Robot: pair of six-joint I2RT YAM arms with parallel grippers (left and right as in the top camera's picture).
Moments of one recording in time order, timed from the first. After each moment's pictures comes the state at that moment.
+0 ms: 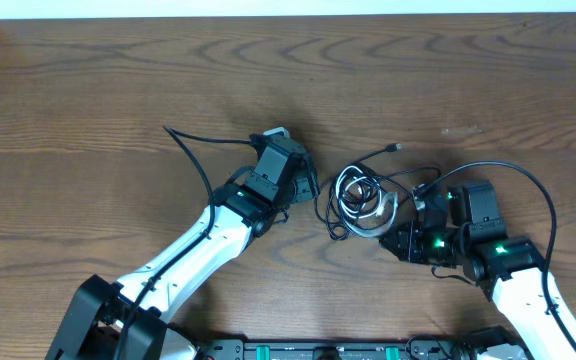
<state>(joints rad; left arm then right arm) -0.58 1.50 0.85 -0.26 -0.02 -0.79 0.23 1.05 0.55 -0.62 -0.59 0.46</state>
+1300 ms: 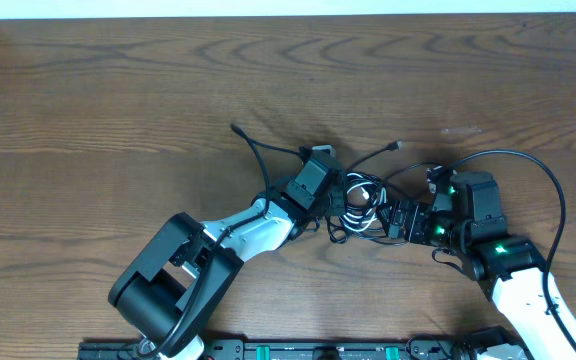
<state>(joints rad) -0.71 1.81 0.85 0.06 0.10 -0.74 0.23 1.05 0.56 -0.46 -0.34 0.50</state>
